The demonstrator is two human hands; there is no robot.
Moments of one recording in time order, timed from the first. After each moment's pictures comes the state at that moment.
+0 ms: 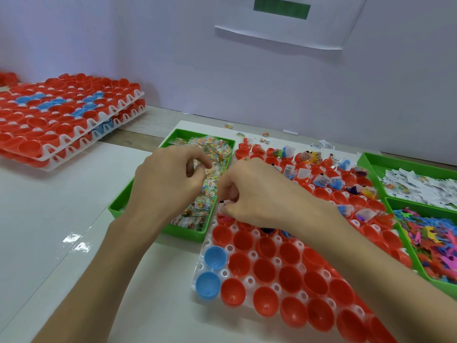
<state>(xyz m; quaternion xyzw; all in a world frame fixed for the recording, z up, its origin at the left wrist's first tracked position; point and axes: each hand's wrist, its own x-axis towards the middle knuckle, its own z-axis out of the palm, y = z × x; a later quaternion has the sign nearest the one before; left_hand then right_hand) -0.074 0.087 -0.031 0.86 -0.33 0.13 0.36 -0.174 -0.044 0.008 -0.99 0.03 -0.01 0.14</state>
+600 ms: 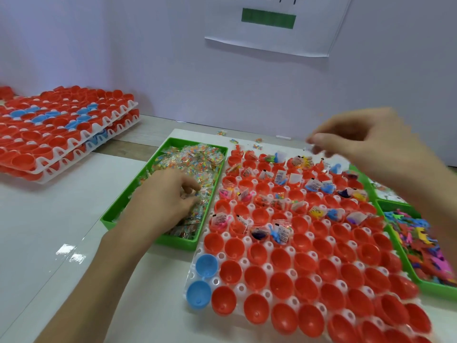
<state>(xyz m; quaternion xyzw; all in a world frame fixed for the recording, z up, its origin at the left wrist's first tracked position) -0.059 0.085 -0.047 0.90 -0.35 0.03 0.25 -0.242 -0.151 0.061 -0.91 0.16 -0.23 0.32</state>
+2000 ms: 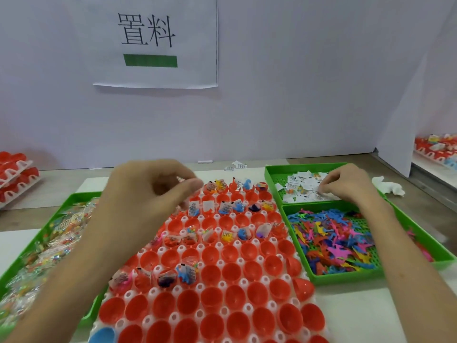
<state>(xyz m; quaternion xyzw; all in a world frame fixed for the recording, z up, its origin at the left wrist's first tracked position) -0.149 -0.011 0.051 0.73 -0.51 0.01 0.46 -0.347 -0.337 -0.010 -0.80 0.53 -0.16 0.22</state>
